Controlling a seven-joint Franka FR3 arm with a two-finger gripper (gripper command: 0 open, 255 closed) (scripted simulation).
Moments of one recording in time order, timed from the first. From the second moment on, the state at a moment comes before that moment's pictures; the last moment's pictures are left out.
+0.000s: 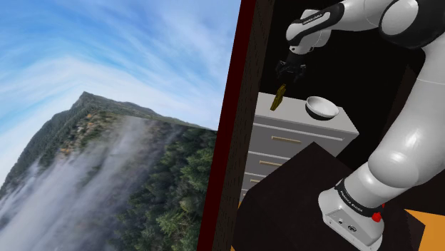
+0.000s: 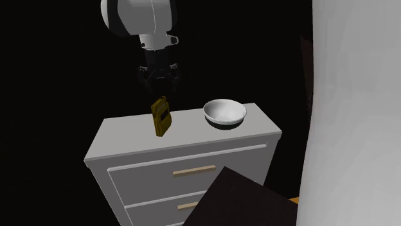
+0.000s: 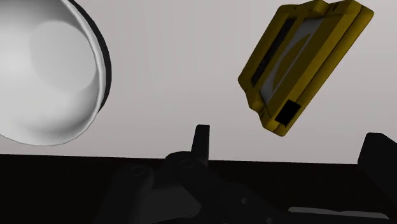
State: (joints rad) arm -0.22 0.35 -0.27 -1.83 0.07 2.13 0.30
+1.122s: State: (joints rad) arm -0.23 0.40 -0.26 -1.85 0.09 2.20 0.30
